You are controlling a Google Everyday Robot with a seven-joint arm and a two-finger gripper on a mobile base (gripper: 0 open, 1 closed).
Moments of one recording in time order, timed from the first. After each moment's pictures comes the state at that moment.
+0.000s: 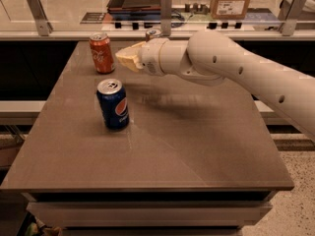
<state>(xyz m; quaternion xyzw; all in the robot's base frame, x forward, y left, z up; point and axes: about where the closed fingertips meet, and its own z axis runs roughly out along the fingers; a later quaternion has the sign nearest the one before) 0.670 0.089 0.906 -0.45 0.65 0.24 0.56</state>
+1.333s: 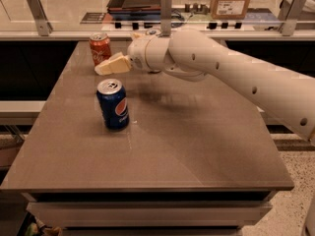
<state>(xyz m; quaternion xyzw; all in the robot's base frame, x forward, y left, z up) 0.707 0.118 0.899 -0.43 0.67 0.23 0.57</state>
